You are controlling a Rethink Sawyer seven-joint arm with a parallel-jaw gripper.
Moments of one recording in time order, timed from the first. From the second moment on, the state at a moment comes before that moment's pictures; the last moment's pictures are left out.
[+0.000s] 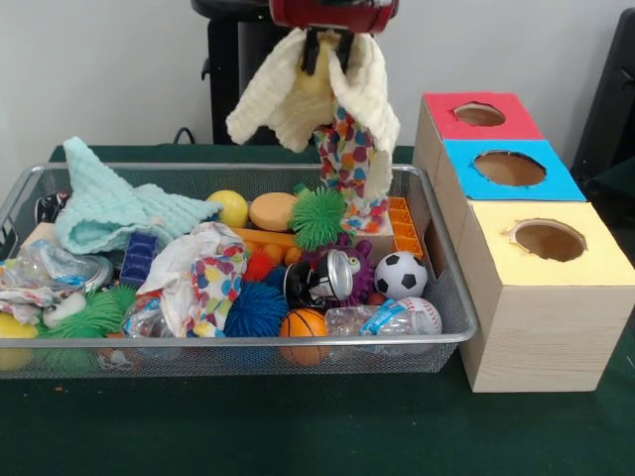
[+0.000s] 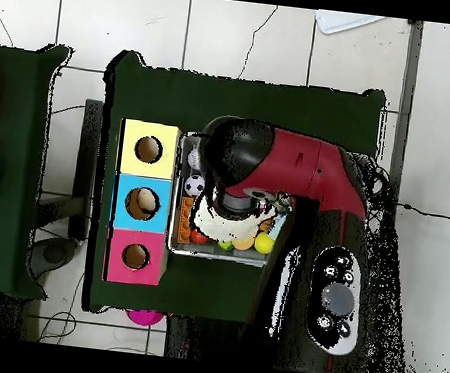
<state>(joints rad) -0.19 -0.70 -0.06 1.36 -0.11 1.34 1.57</state>
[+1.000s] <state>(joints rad) -0.11 -0.72 -0.17 1.49 -0.20 0.58 1.58</state>
